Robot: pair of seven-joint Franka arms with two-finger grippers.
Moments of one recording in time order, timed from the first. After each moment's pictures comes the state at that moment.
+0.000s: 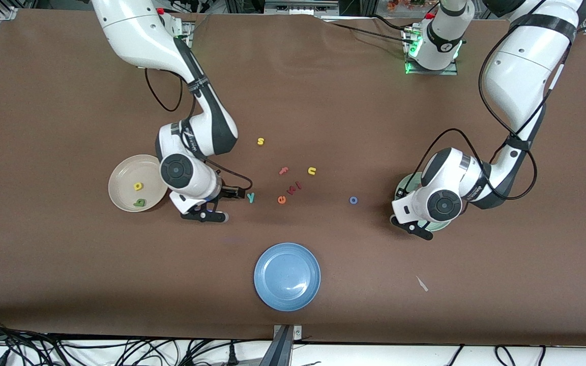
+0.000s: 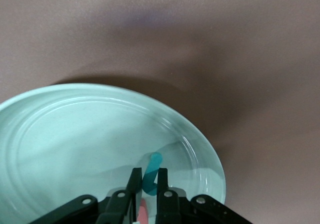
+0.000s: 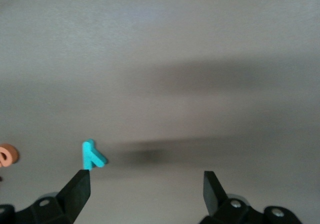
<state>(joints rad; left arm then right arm) 0.10 0.79 -0.43 -1.58 0.37 1.94 -0.03 0.63 0.71 -0.20 -1.56 0.27 2.16 0.42</state>
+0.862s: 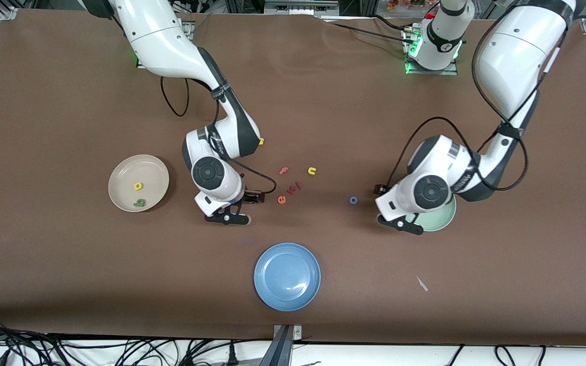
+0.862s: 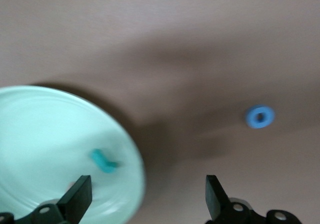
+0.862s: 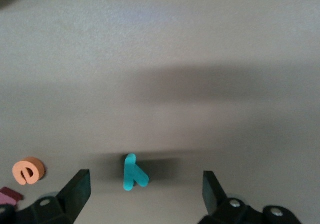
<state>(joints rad) 0.03 0.73 -0.50 -1.56 0.32 1.93 -0.32 0.68 0.82 -0.19 -1.45 0.27 2.18 0.45</state>
